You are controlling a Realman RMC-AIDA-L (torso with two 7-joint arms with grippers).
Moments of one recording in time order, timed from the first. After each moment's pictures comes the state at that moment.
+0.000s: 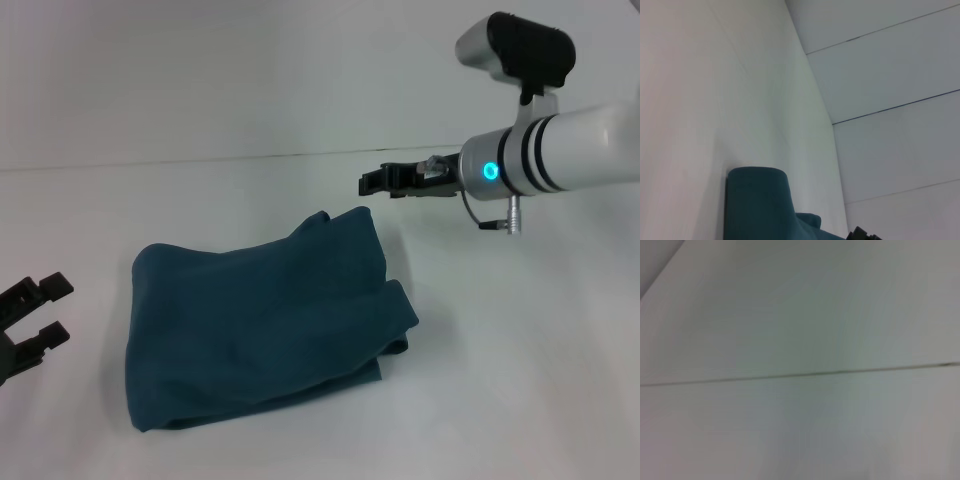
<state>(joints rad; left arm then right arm) -0.37 -2.06 0.22 0.62 2.07 1.60 -2.29 0.95 2.06 -1.05 -0.50 -2.31 -0.73 2.64</state>
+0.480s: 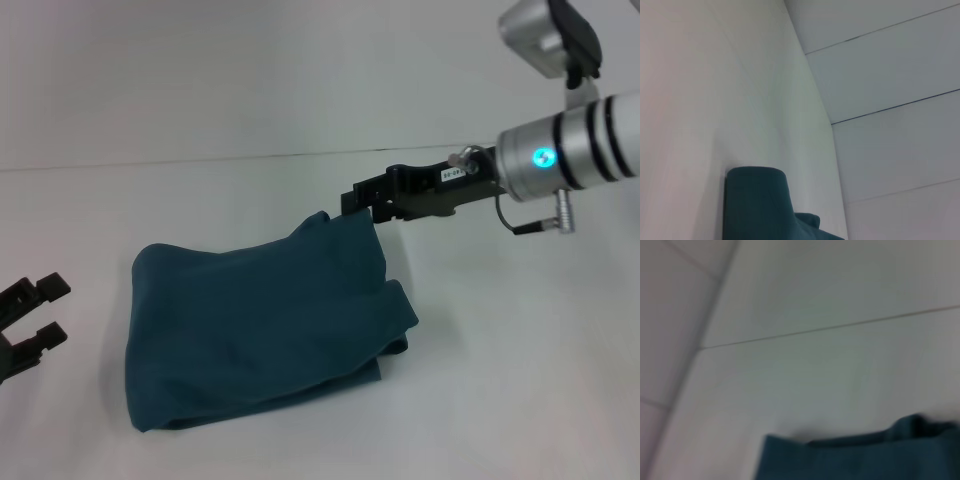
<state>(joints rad) -0.37 -2.06 0.22 0.62 2.07 1.60 -2.29 0.90 1.98 -0.94 -0.58 -2.16 -1.18 2.59</state>
